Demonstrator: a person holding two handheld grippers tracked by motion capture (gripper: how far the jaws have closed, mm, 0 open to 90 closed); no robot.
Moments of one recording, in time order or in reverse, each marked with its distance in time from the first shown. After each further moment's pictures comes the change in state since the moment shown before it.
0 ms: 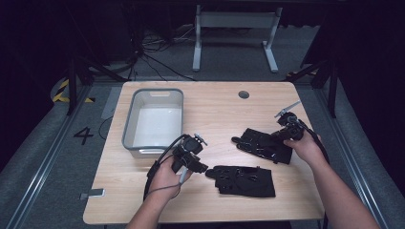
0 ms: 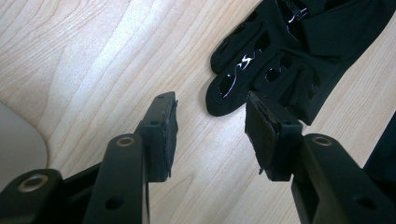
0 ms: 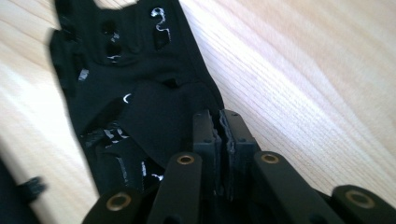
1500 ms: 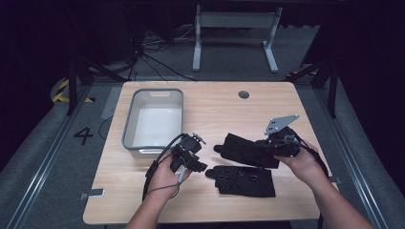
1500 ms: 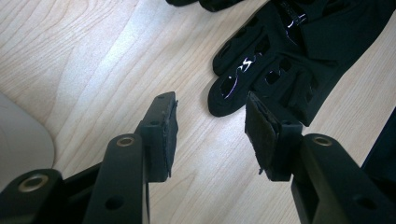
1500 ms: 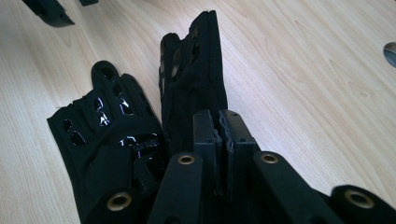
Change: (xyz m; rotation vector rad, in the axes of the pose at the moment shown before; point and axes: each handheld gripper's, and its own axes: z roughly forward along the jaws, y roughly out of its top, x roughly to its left) left arm 0.003 -0.002 -0.006 -0.018 0.001 -0.012; right arm 0.122 0.005 -0.068 -0.218 0.034 -0.319
